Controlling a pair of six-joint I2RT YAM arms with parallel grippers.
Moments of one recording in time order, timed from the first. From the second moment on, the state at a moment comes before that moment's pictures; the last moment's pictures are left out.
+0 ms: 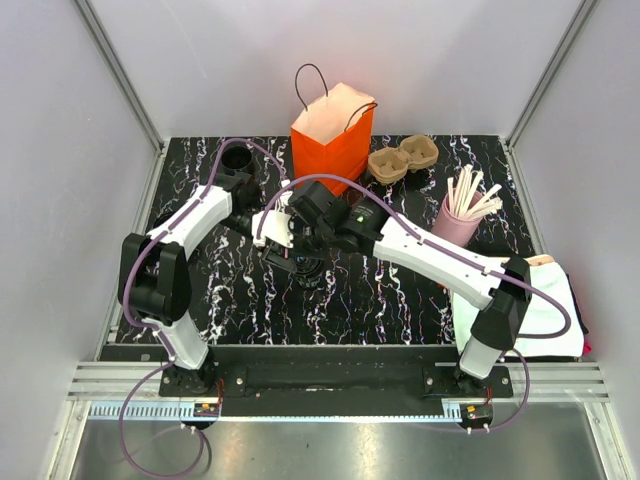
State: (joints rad) left arm -0.28 1.73 1.37 -1.31 1.19 0.74; right arm 1.02 1.72 1.72 -0.83 -0.07 -0.62
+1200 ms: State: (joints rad) left arm -0.27 1.73 1.37 -1.31 1.17 0.77; right arm 1.05 1.73 1.64 -0.70 0.09 -0.67
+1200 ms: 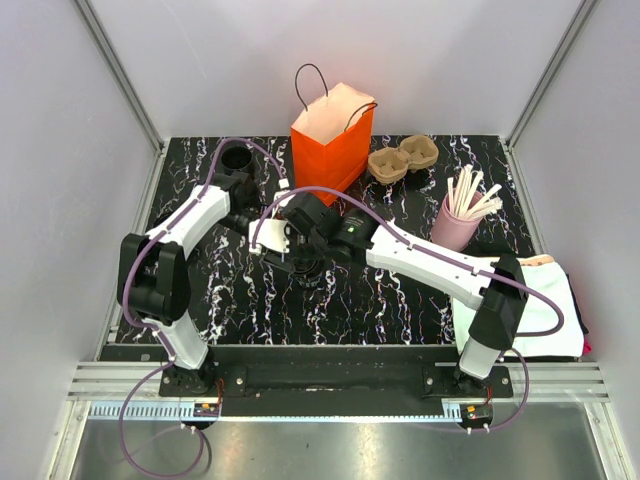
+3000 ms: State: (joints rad) left arm 0.03 1.47 1.09 -0.77 1.13 0.50; right arm 0.86 2.07 1.92 -0.99 -0.25 -0.56
